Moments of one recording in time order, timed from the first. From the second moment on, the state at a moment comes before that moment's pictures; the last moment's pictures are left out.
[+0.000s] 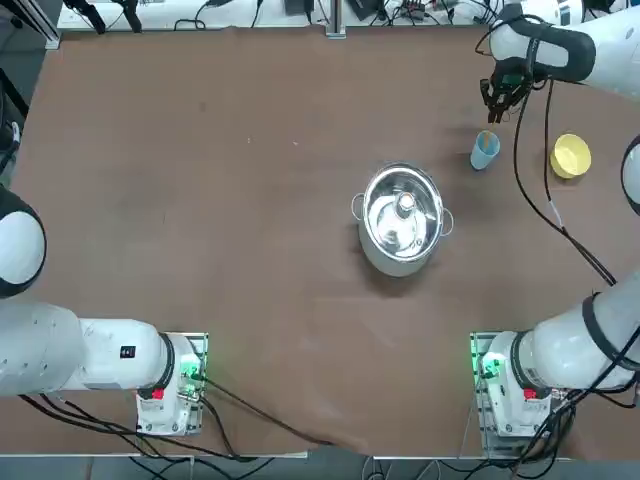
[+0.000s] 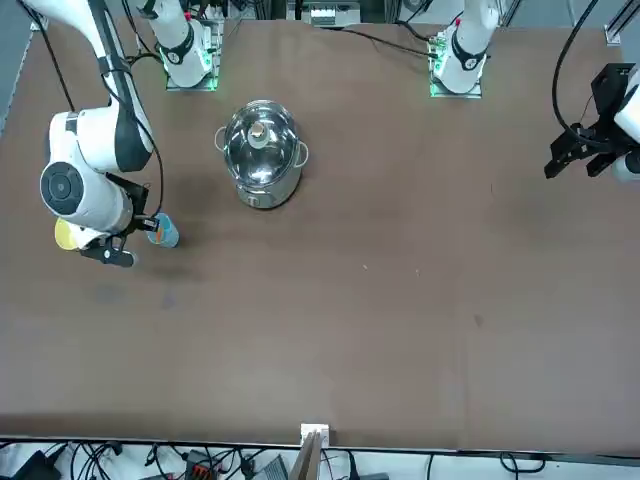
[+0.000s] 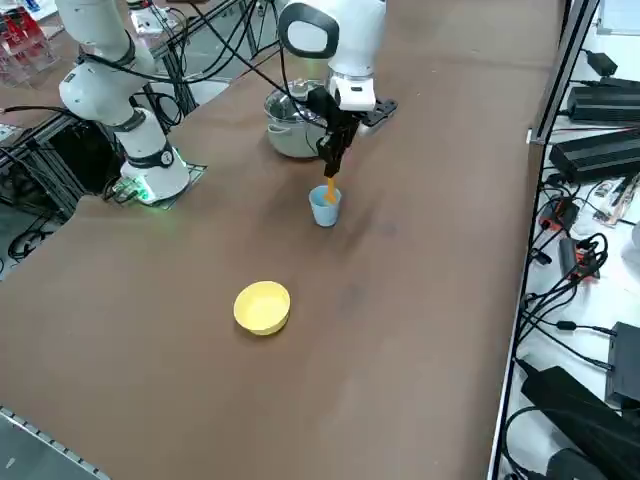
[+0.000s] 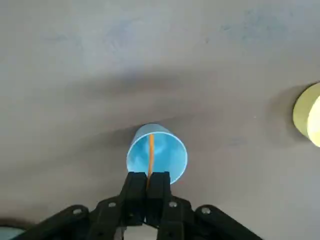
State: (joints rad) arm 0.04 0.29 0.07 -1.90 -0.14 1.98 0.37
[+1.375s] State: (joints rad) arm 0.03 0.29 0.06 -1.88 -0.15 1.86 0.40
